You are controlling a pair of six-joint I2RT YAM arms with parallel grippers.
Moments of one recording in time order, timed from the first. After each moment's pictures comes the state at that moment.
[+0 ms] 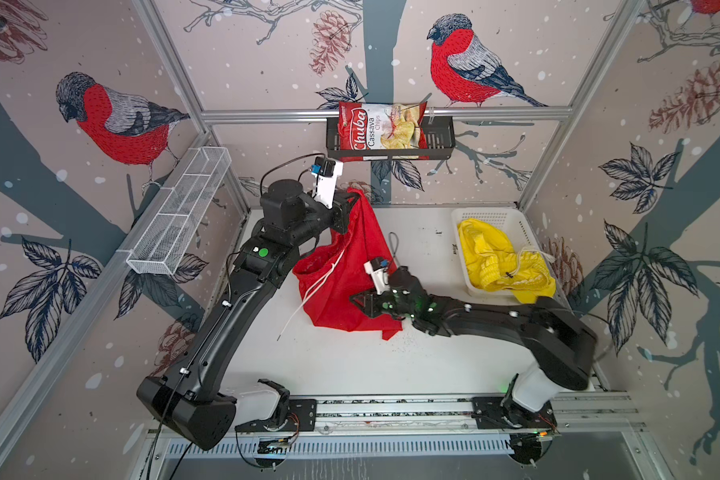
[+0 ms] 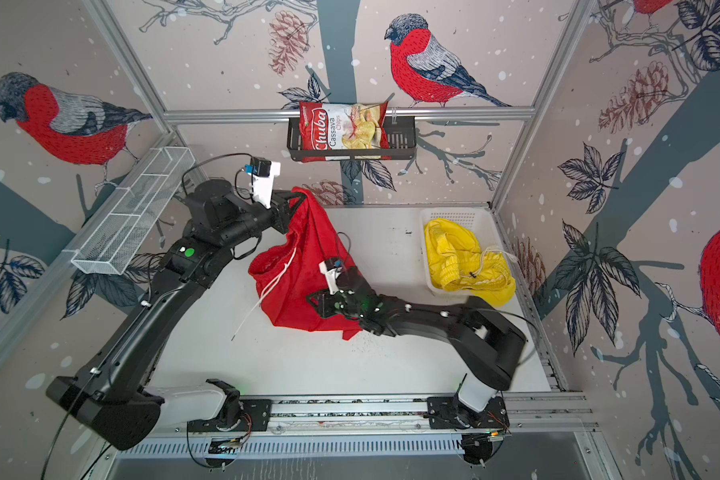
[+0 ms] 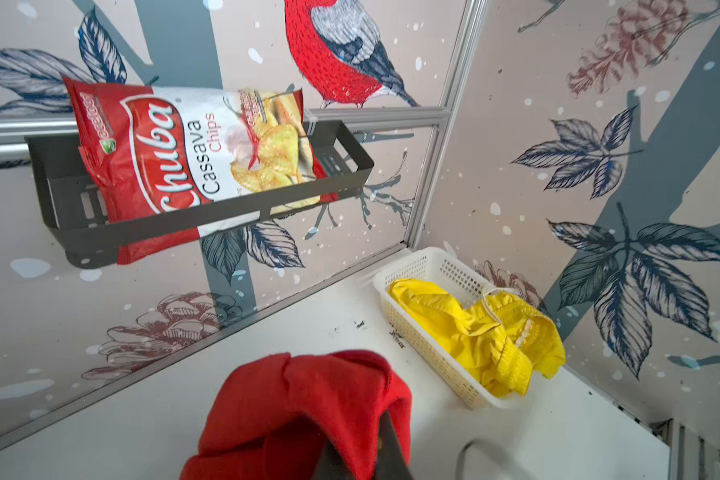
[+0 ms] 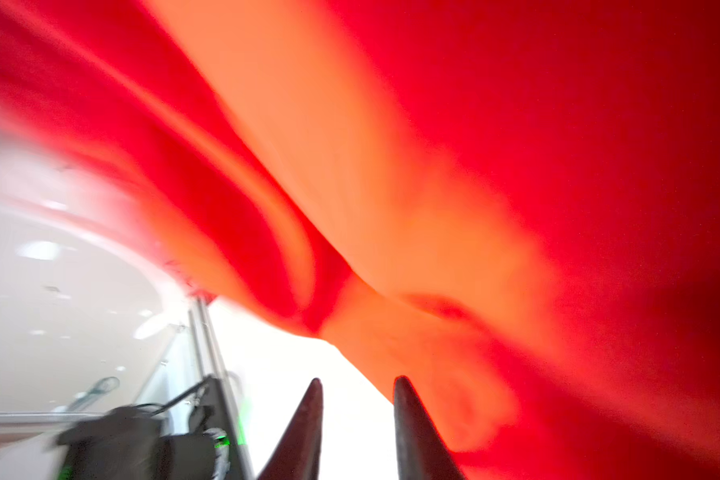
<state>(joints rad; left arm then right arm) -0.41 1.28 1.47 -0.34 0.34 -0.07 0.98 1.50 0.83 0.33 -0.19 0.59</state>
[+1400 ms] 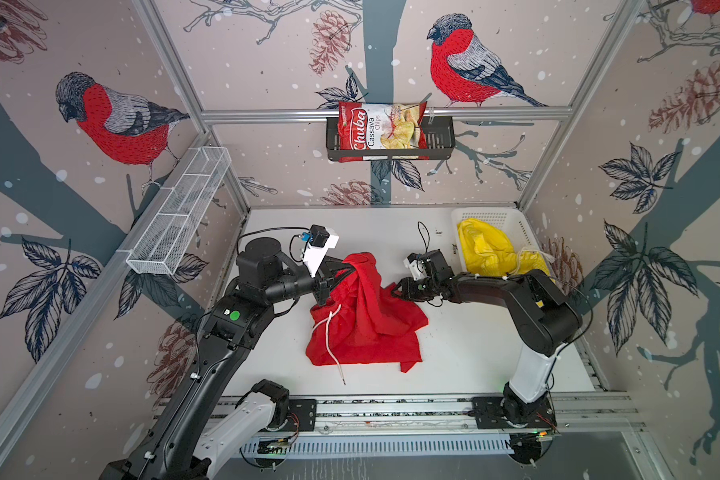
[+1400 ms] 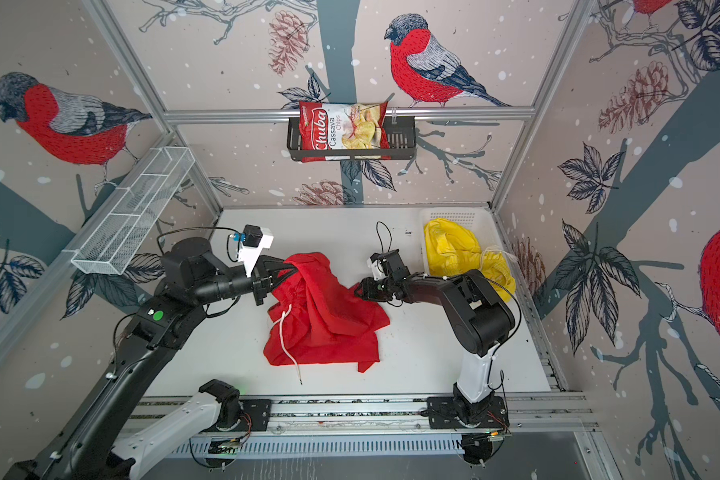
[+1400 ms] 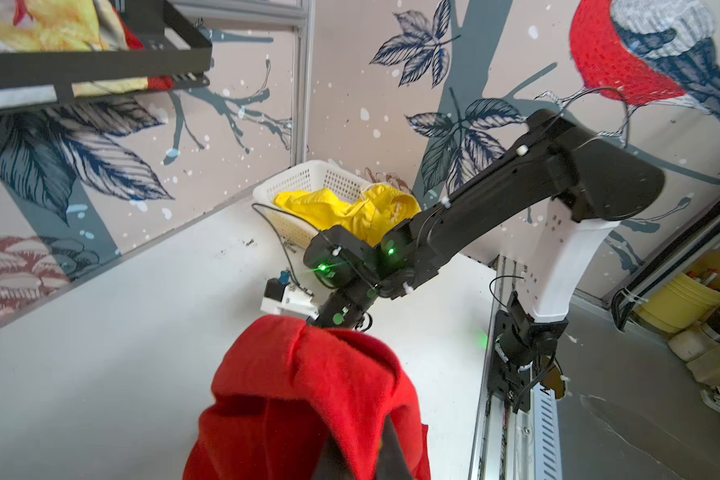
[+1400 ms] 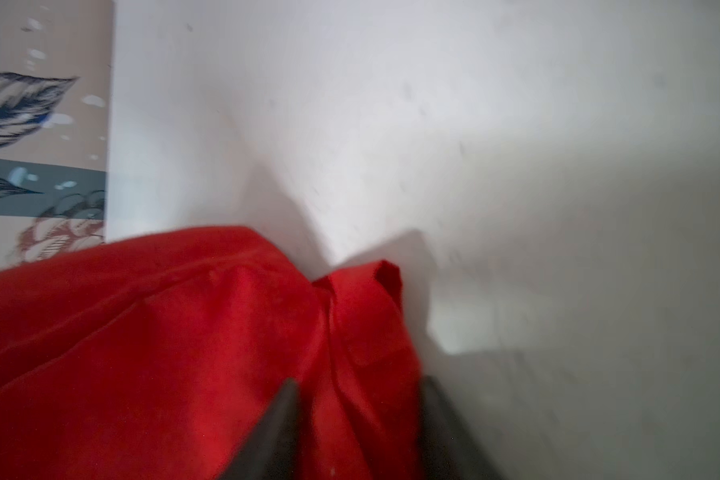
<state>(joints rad) -0.38 0.88 1.08 -0.49 0.73 0.01 0.60 1.81 0.90 0.00 -0.45 0.50</state>
